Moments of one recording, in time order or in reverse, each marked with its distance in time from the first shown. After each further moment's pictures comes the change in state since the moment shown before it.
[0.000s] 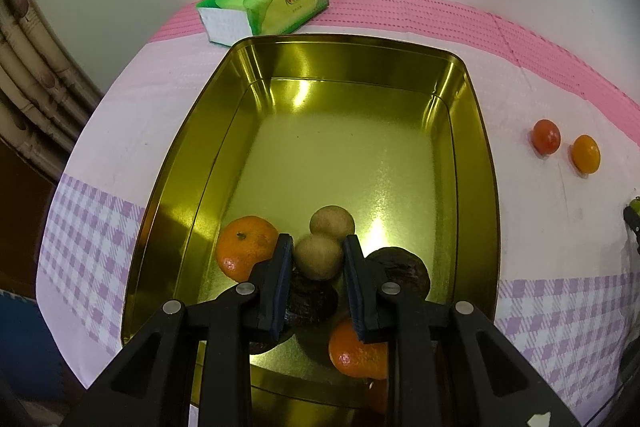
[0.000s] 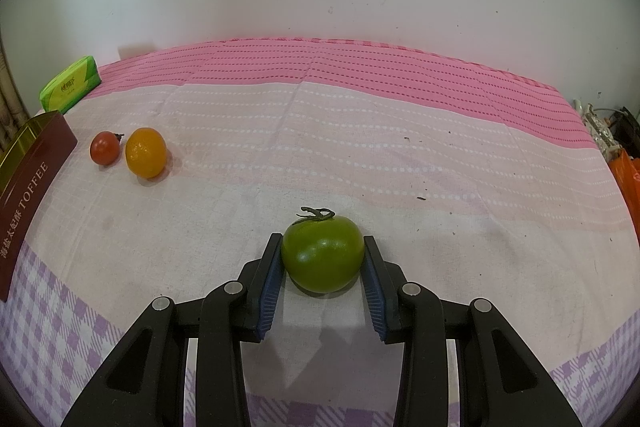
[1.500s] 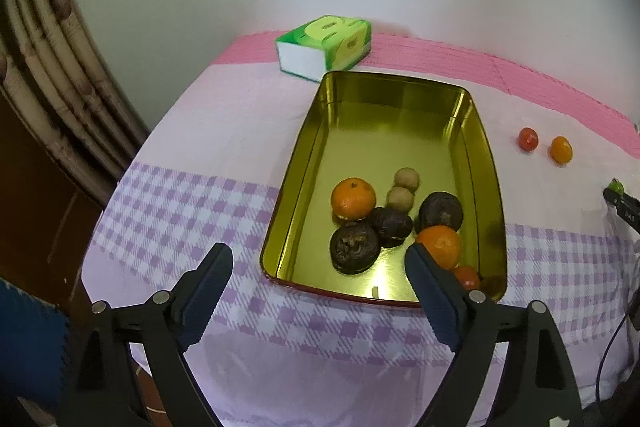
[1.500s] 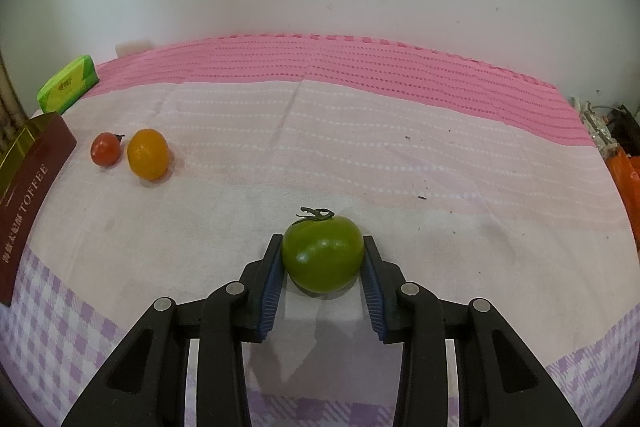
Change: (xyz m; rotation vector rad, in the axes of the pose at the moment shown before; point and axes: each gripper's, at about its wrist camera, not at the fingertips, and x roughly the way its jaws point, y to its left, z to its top) left arm -0.082 0.061 -0.054 -0.034 -0.148 0.021; right arm -0.004 0.008 0.008 -0.001 0.020 -0.008
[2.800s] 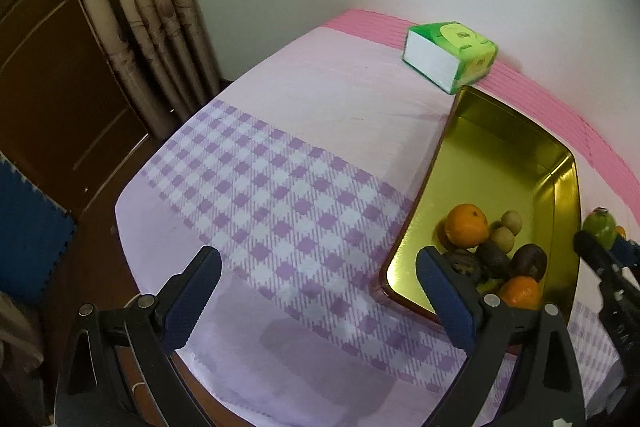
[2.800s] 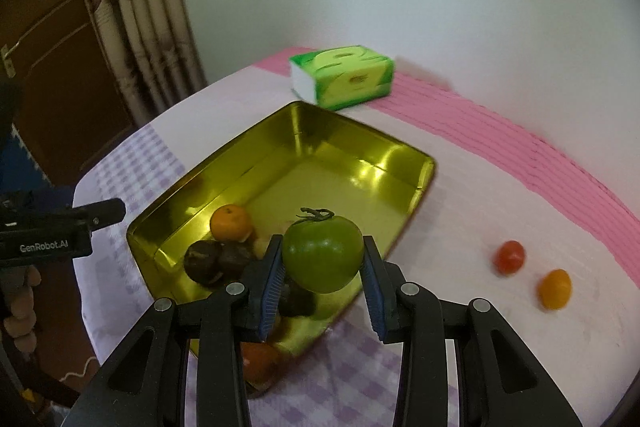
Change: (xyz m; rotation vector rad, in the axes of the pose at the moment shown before) left arm 0.018 0.075 -0.004 -0.322 0.069 0.157; right arm -0.074 0.299 0.022 -0.429 -0.044 0.450
